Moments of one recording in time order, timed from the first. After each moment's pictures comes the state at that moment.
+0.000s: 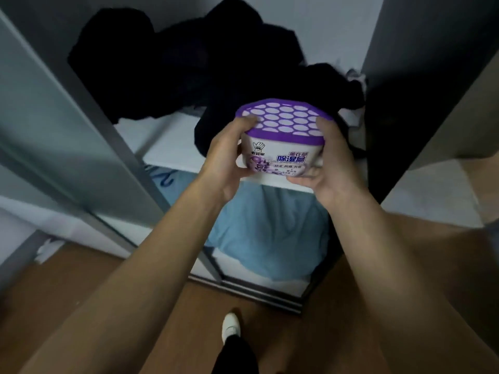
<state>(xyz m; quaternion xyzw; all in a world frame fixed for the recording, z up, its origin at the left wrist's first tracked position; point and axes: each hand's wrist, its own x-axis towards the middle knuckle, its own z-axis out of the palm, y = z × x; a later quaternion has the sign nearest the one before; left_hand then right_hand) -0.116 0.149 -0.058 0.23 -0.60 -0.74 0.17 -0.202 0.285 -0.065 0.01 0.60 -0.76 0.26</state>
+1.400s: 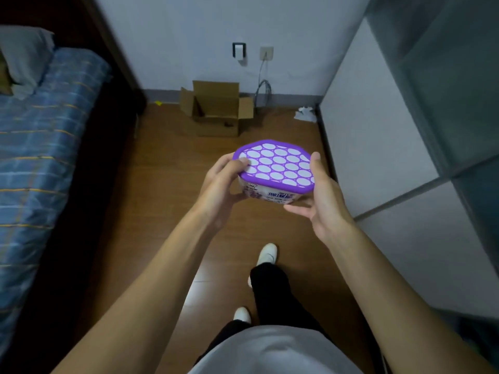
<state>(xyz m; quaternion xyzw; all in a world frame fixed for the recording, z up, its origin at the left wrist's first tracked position) 0.762 -0.104 -0.234 0.54 -0.25 -0.59 0.54 0.581 -0.138 -0.212 -0.34 0.63 -0.33 0.62</state>
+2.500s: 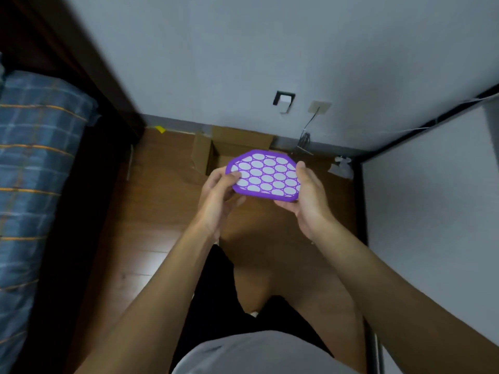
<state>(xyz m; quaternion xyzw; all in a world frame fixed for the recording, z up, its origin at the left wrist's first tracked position) 1.132 -0.678 -0.353 0.58 -0.10 -0.59 0.56 0.974 -0.754 -0.329 -0.35 0.66 -0.25 0.61</state>
